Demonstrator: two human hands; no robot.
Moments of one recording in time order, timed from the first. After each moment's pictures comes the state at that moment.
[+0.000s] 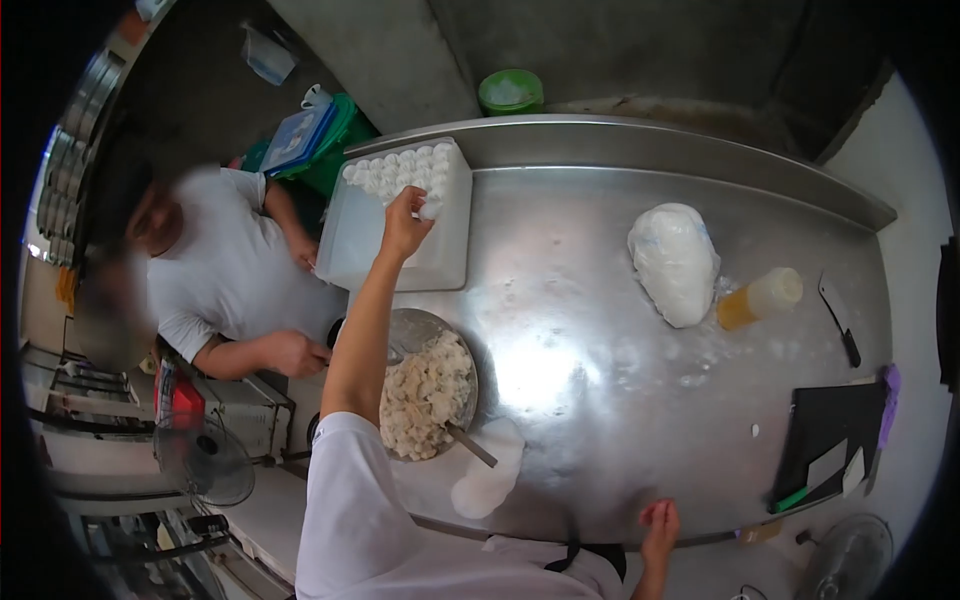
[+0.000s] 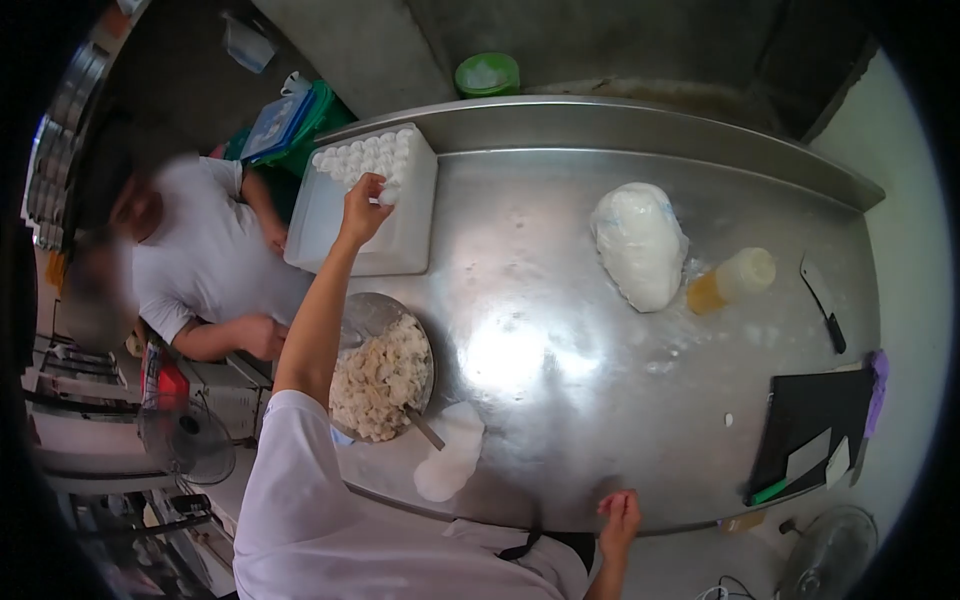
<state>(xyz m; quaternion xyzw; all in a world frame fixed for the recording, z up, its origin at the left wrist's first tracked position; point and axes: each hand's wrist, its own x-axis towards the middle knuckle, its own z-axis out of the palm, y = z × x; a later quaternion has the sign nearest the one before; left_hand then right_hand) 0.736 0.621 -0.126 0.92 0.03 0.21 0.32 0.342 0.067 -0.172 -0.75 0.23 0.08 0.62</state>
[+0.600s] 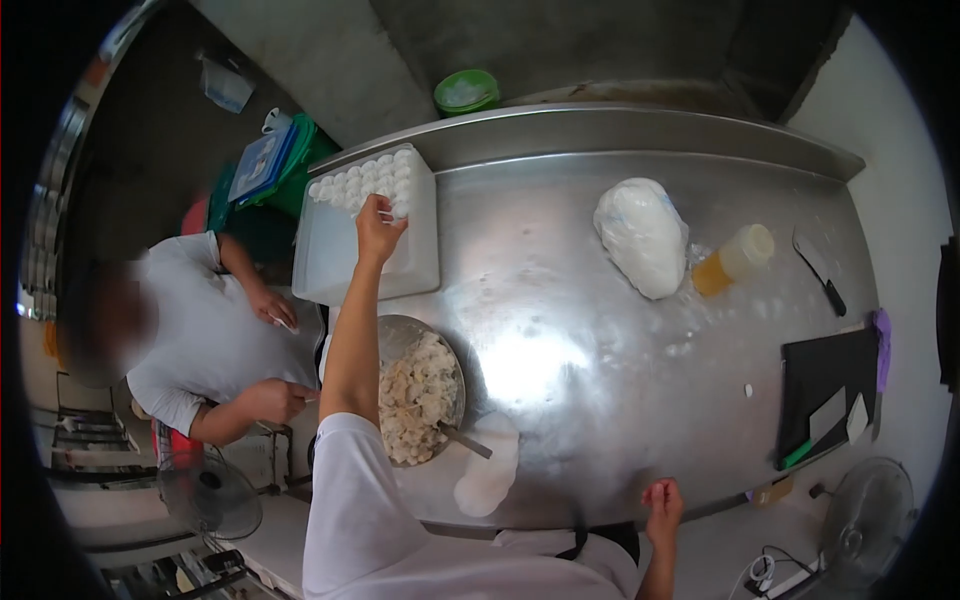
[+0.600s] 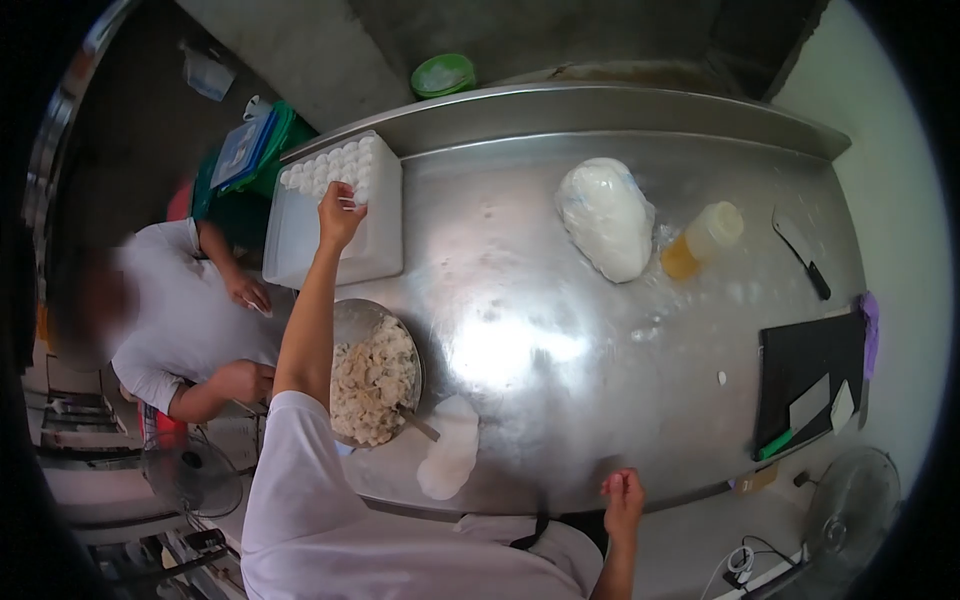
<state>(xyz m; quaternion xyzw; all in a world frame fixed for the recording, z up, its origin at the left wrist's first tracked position) 0.747 0.622 -0.139 0.91 0.10 0.18 0.35 0.322 0.067 -0.176 -0.74 0.23 0.07 0.62</state>
